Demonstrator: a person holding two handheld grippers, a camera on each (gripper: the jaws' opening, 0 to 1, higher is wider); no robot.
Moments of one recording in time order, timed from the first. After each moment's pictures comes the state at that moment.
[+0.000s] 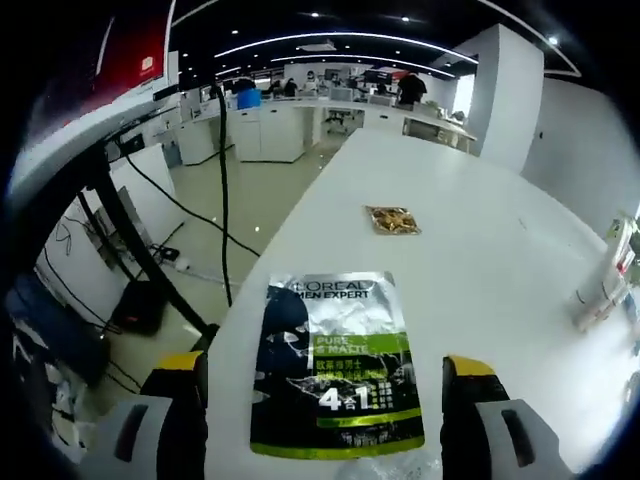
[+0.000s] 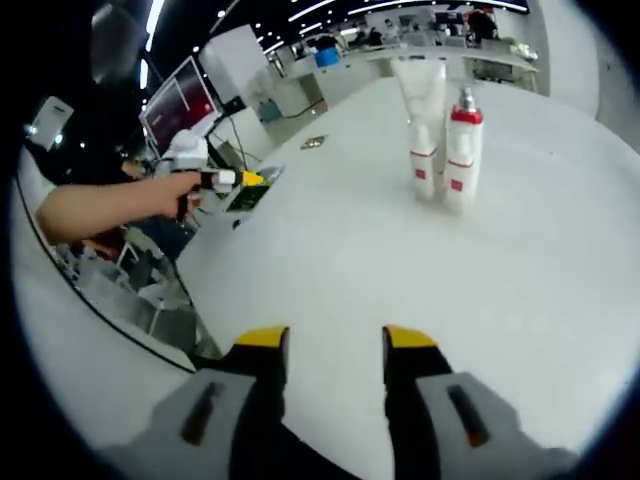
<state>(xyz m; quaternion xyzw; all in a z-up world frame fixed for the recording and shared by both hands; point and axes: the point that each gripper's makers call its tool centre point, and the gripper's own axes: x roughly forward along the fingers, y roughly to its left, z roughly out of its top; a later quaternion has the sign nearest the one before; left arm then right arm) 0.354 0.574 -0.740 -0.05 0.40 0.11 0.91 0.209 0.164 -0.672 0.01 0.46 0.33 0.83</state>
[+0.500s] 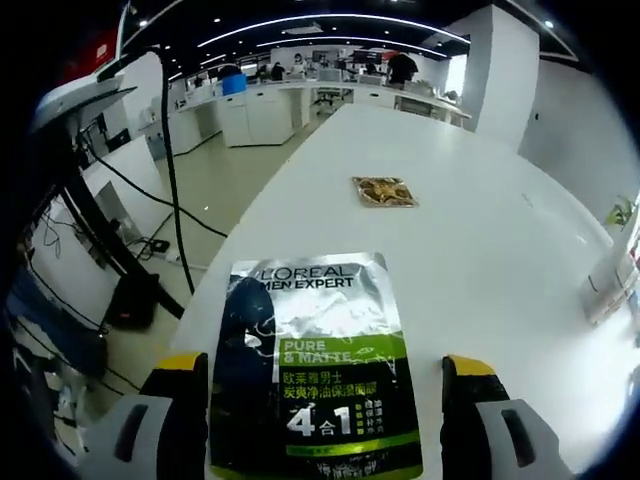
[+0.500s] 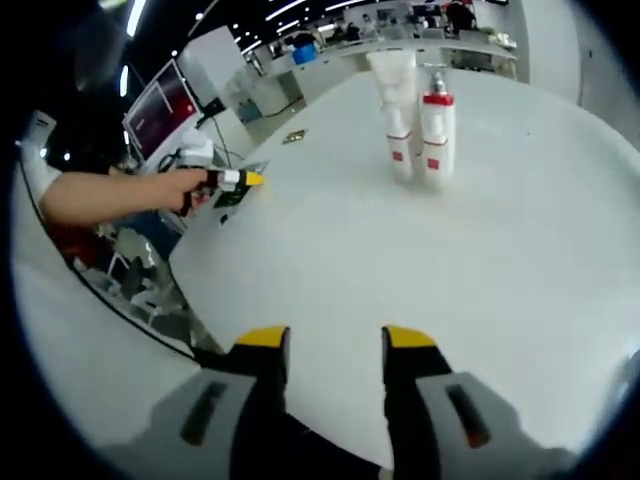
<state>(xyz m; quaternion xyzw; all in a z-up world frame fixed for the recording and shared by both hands) 0.370 0.561 -0.763 -0.06 0.42 0.09 0.90 0.195 0.153 -0.675 0.01 0.47 0.30 0.83</state>
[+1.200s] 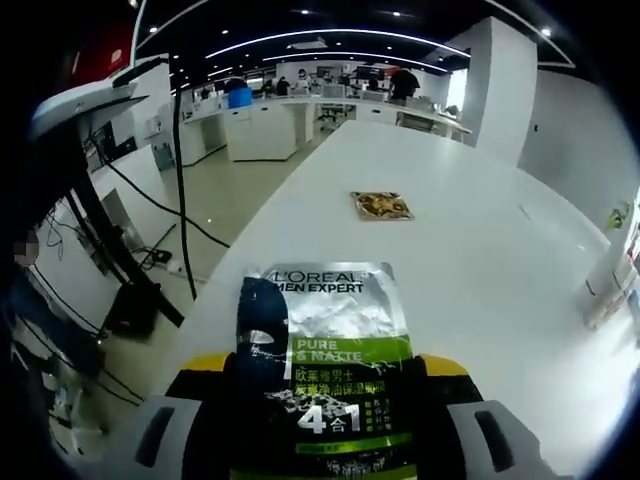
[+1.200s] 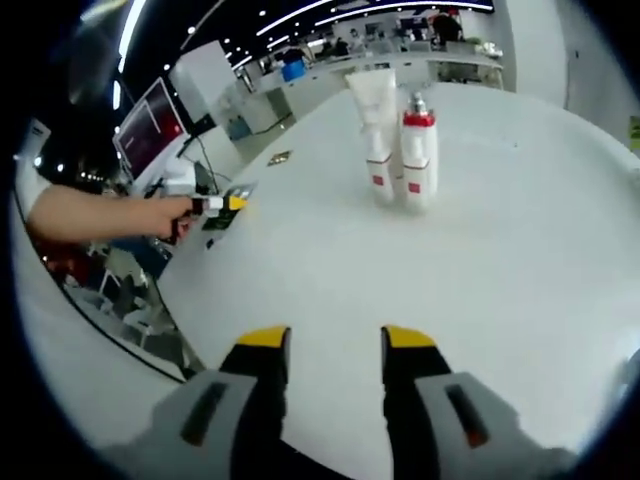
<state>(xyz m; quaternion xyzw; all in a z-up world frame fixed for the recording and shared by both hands) 0.373 0.557 -0.758 -0.06 0.39 0.10 0.91 0.222 0.146 -0.670 0.03 0.44 0.27 0.85</state>
